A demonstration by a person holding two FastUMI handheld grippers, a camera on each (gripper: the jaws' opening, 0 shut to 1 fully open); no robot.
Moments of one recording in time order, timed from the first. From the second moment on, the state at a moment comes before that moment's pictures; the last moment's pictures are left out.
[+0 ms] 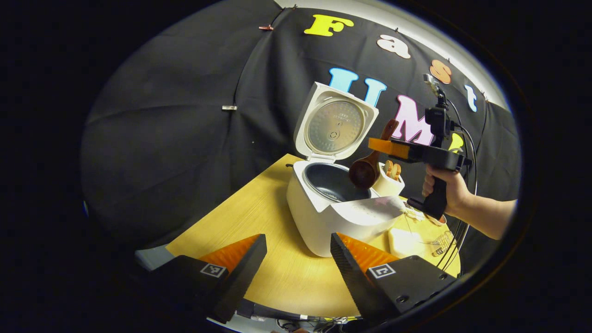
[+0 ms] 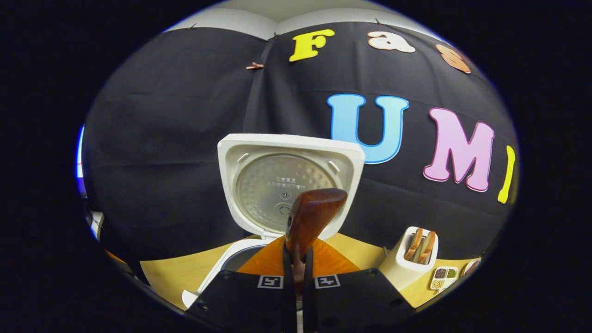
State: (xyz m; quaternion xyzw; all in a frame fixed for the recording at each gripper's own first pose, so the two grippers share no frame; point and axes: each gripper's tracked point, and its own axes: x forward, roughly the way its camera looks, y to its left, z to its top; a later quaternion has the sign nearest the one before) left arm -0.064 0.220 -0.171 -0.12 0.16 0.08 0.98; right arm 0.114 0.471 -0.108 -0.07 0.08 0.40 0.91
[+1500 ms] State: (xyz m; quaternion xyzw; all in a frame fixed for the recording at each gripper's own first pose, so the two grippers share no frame) left arm 0.014 -0.024 -0.135 -0.08 0.15 -0.03 0.98; right arm 0.179 -0.076 -0.093 0.06 0.12 0.04 0.99
